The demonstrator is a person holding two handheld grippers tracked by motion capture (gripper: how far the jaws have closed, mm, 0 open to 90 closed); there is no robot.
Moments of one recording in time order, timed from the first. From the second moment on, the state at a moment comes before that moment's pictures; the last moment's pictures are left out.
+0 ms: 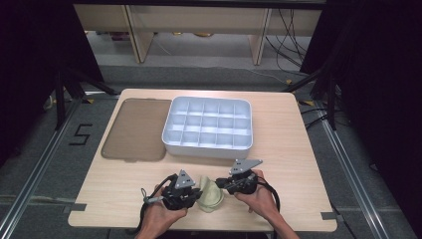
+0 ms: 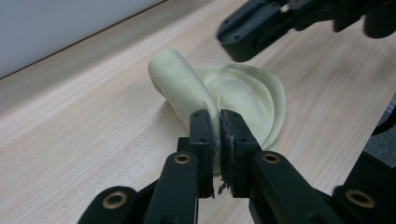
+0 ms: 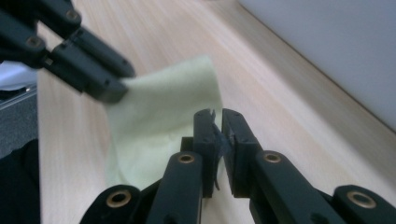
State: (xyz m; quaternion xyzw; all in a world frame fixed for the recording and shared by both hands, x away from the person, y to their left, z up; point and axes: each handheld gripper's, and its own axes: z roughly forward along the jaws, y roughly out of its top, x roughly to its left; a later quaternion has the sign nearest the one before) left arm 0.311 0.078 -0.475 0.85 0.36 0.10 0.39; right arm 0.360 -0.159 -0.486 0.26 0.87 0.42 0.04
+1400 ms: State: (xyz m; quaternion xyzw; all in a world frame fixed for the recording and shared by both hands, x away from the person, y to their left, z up) left arm 0.298 0.030 -0.497 0.88 0.28 0.10 0.37; right arm 0.359 -0.170 -0.477 0.27 0.85 0.45 0.03
